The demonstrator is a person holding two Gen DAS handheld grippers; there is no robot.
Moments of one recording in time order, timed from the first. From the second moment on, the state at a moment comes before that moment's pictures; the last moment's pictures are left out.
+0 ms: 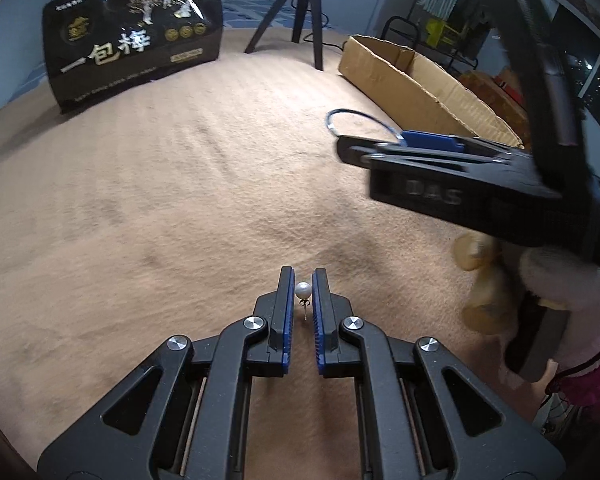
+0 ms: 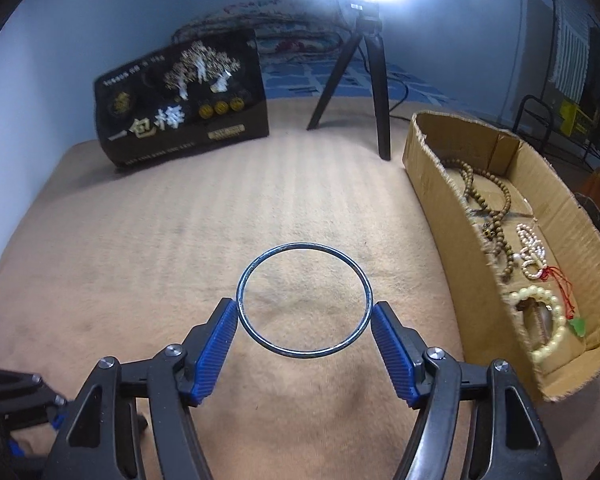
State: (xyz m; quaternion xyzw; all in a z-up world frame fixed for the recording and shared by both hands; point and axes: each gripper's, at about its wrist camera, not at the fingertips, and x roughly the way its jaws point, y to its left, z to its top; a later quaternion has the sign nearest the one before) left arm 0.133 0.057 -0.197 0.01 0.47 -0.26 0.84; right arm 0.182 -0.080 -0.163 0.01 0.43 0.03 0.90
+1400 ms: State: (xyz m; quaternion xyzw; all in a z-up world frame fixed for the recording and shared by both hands) left arm 0.193 -0.095 -0.080 0.01 0.41 -0.25 0.88; right arm 0.123 -0.278 -0.065 0.05 0.40 0.02 0.91
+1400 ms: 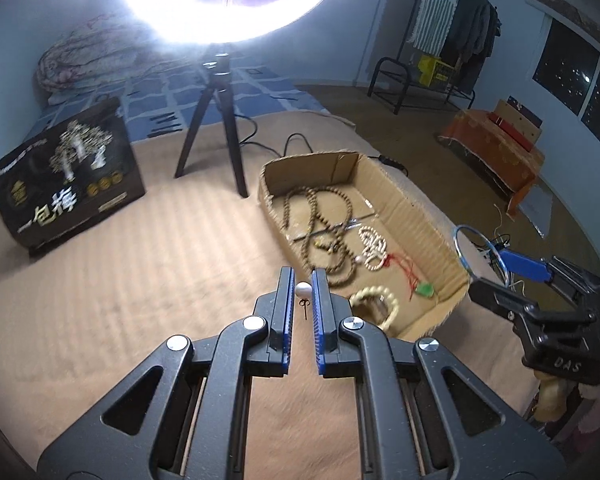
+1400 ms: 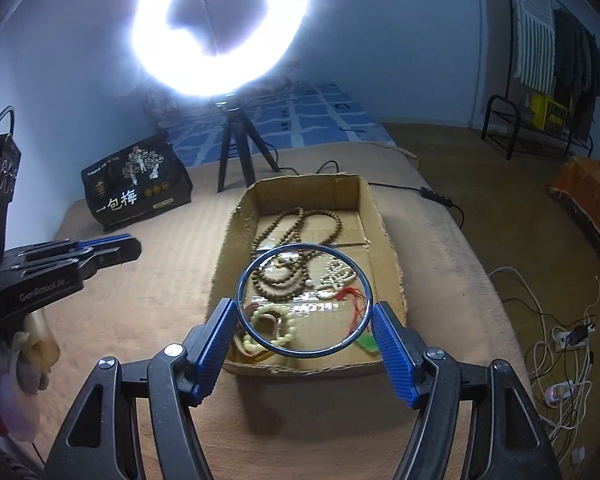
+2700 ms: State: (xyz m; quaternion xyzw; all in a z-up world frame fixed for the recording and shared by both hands) left arm 0.289 -0.176 -0.099 0.01 0.42 -0.22 0.88; right arm 0.188 -0.286 -0.099 0.03 0.45 0.04 0.89
